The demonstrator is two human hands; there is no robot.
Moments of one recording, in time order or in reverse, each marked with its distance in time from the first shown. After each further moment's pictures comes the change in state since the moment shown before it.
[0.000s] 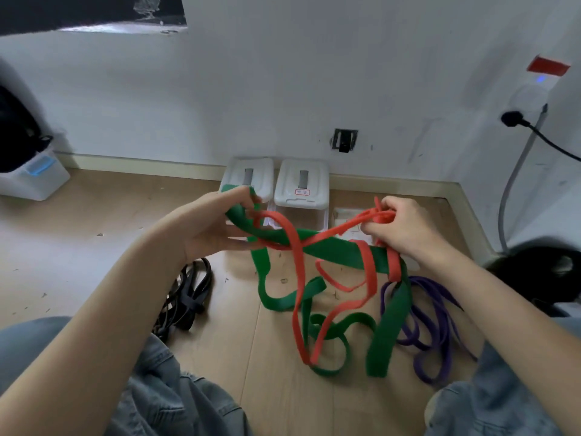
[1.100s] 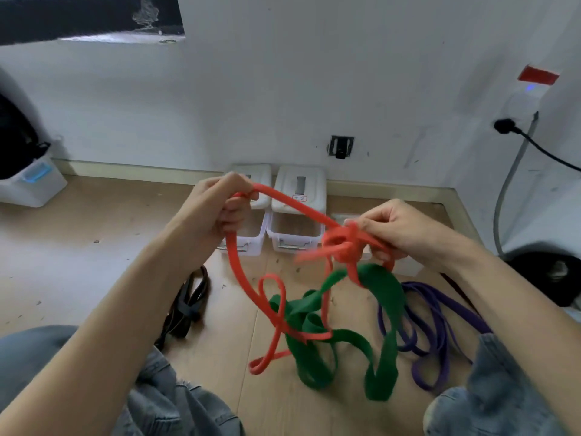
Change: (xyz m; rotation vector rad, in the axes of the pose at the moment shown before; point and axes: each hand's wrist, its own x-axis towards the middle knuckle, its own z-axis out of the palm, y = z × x) left_hand -0.003 0.007 0.015 0.031 0.003 0.410; right_hand -0.003 -0.013 -0.024 0.395 -0.567 -0.084
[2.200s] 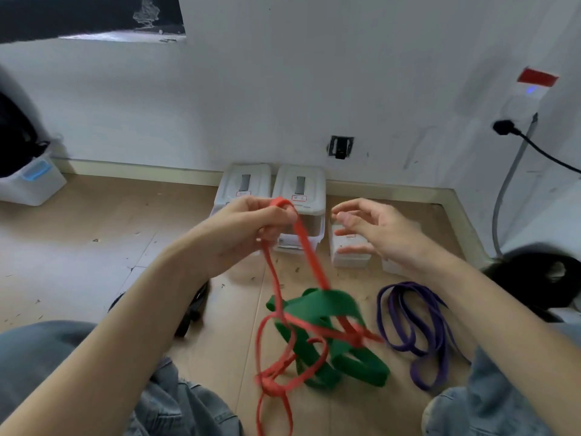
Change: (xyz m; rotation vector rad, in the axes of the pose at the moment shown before) left_hand -0.005 -0.014 0.015 0.151 -0.374 -0.149; right_hand 0.007 0.004 0.022 0.125 0.205 -0.040
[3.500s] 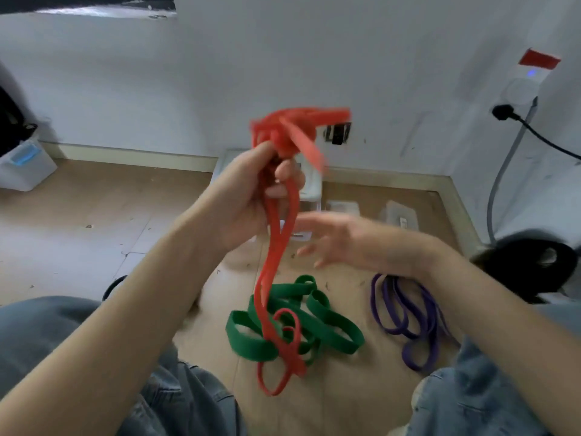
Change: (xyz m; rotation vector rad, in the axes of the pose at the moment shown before) left_hand 0.019 0.019 0.026 -0.666 0.000 0.156; right_hand -0.009 -0.002 0.013 -0.016 -0.602 0.073
